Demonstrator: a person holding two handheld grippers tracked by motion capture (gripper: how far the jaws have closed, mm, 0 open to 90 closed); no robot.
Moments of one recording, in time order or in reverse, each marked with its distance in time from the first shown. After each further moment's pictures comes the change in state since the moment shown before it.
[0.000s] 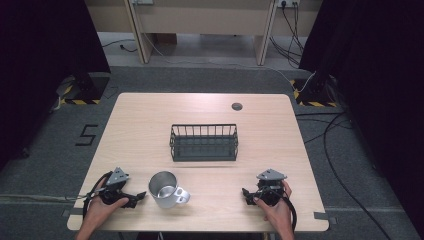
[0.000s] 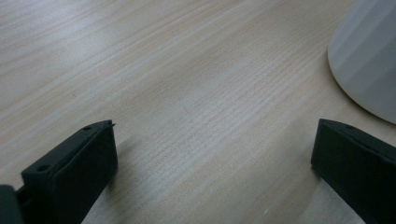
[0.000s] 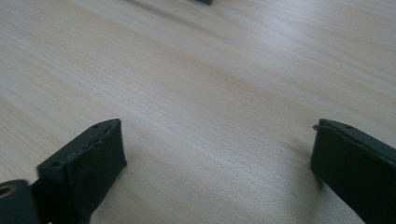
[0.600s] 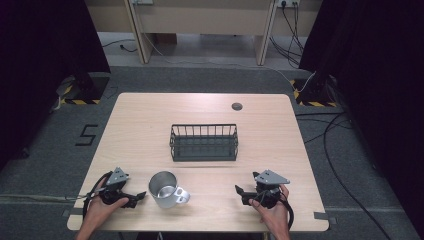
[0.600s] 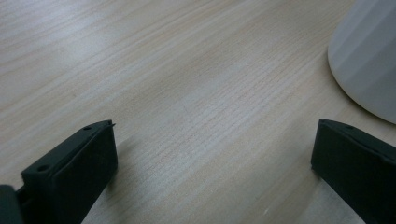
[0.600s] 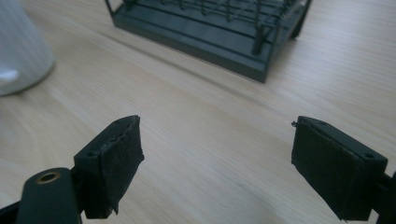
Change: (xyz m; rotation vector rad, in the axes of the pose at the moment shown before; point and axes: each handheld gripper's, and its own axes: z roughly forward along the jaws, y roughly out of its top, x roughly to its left) left arm 0.000 0.000 0.000 0.001 0.001 0.000; right arm 0.022 0.013 -0.021 -0.204 0.135 -0.037
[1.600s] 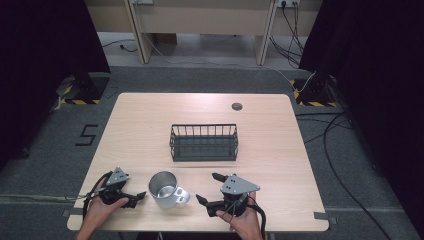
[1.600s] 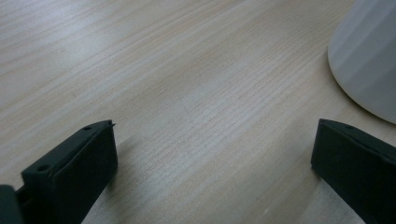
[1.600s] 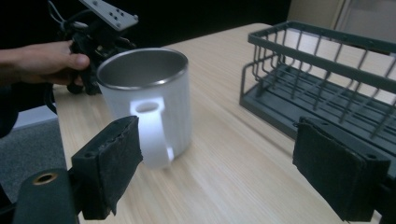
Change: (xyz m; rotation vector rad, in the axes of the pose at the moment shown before) left arm 0.000 0.000 0.000 -0.001 0.000 0.002; right arm 0.092 0.045 0.015 -0.192 0.284 -0.156
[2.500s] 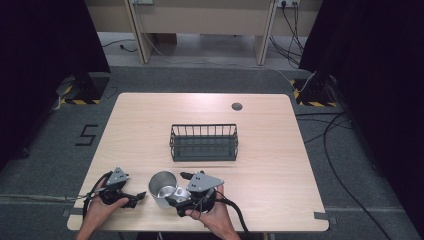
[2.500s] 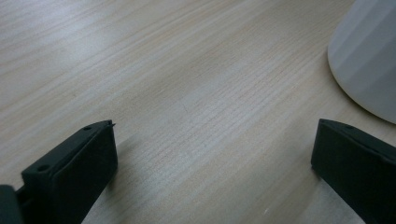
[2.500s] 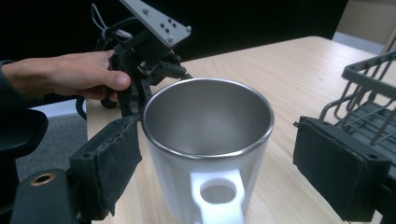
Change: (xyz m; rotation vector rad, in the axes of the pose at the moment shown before) left arm 0.000 0.000 0.000 -0.002 0.001 -0.003; right arm 0.033 0.022 0.069 0.018 0.129 -0.068
